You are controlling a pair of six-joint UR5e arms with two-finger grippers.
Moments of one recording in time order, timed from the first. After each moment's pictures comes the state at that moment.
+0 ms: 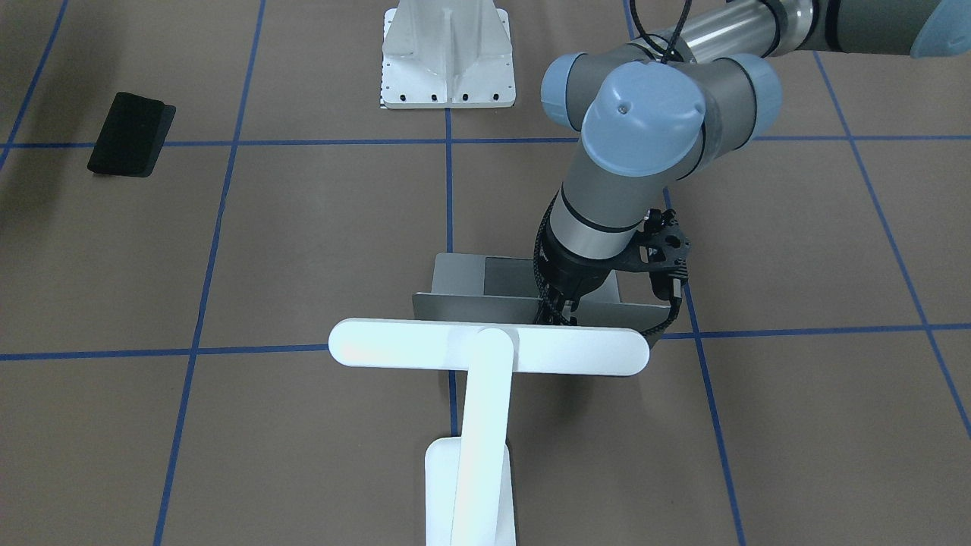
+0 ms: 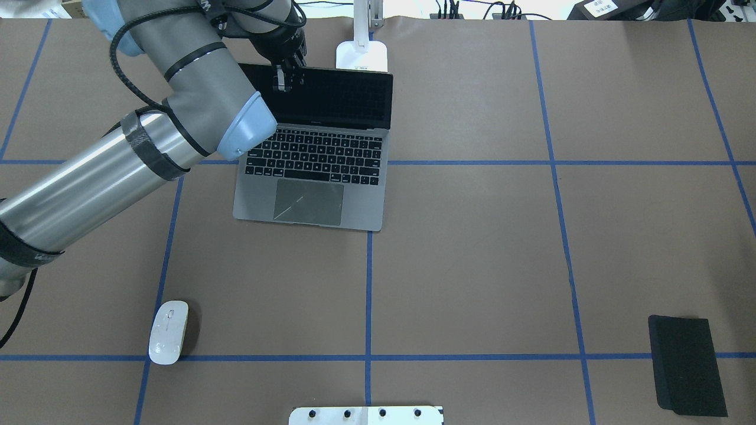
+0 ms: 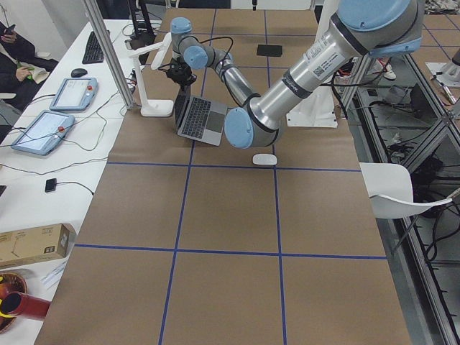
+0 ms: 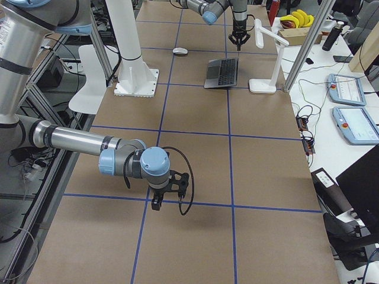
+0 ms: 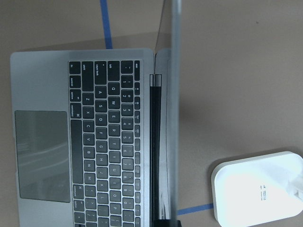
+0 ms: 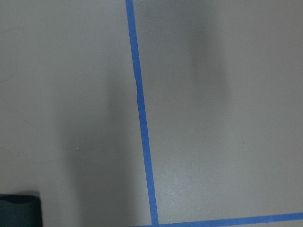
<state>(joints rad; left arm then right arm) -0.86 -2.51 -1.39 -1.64 -2.07 -2.47 1.56 -2.03 1.87 -1.45 2.40 0.11</state>
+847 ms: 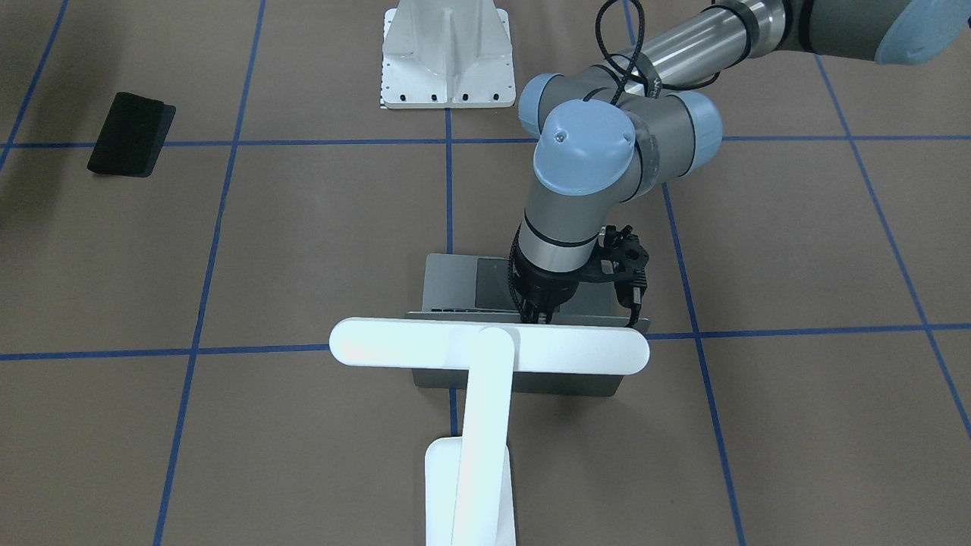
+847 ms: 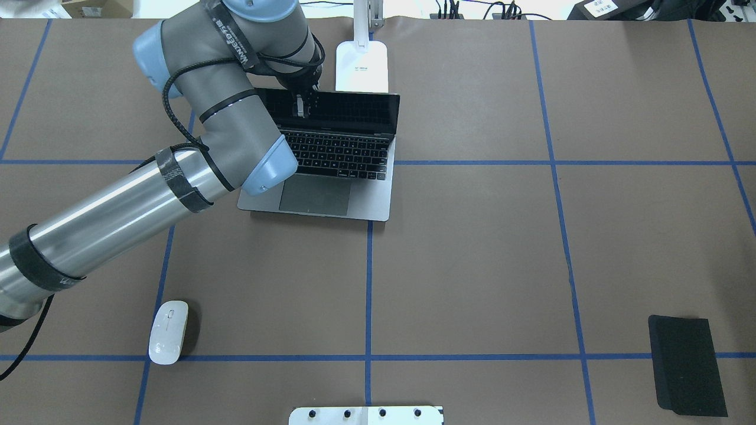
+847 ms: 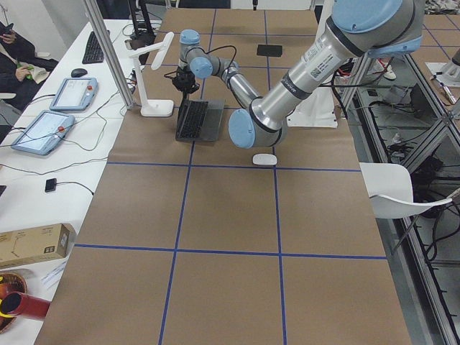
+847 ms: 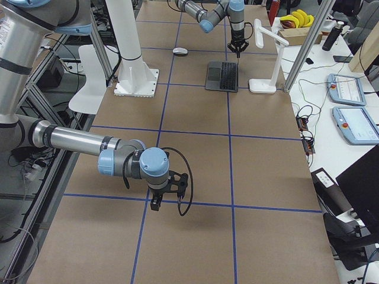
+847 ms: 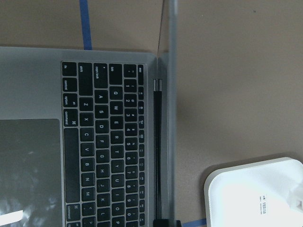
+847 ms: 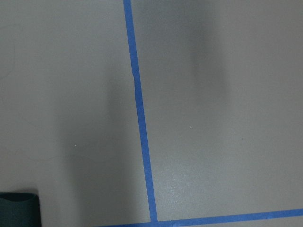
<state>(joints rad) -0.78 -2.49 -1.35 -1.72 -1.94 -2.52 1.56 -2.04 1.87 -1.45 2.40 0.11</state>
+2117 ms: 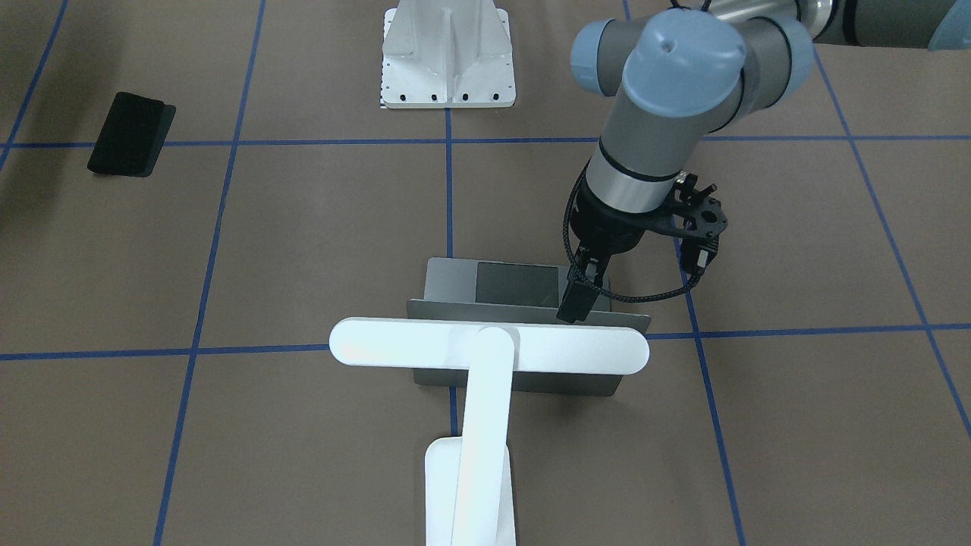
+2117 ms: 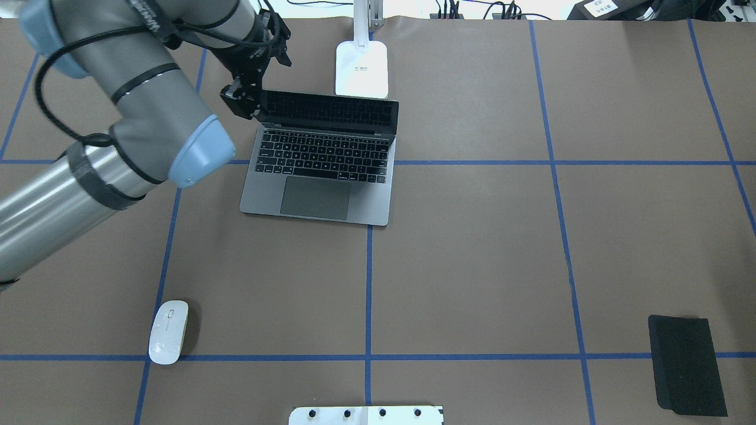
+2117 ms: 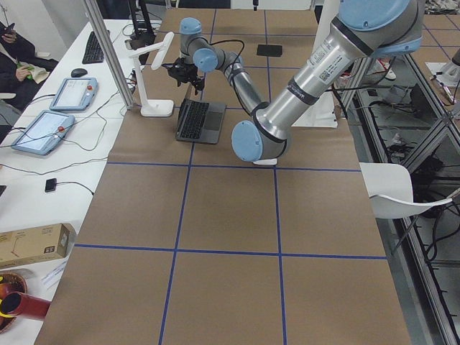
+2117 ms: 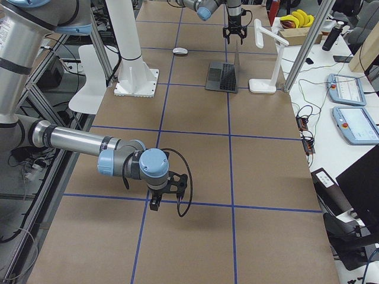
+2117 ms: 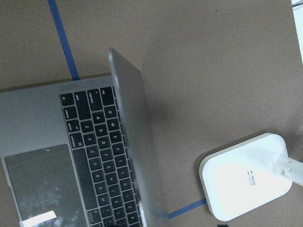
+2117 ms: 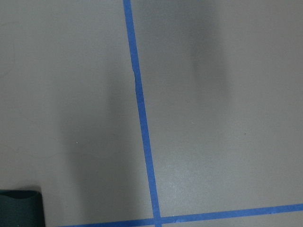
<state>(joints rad) -0.88 -2.35 -1.68 -1.50 -2.05 -2.10 1.56 -2.04 1.87 -1.48 2.42 0.11</state>
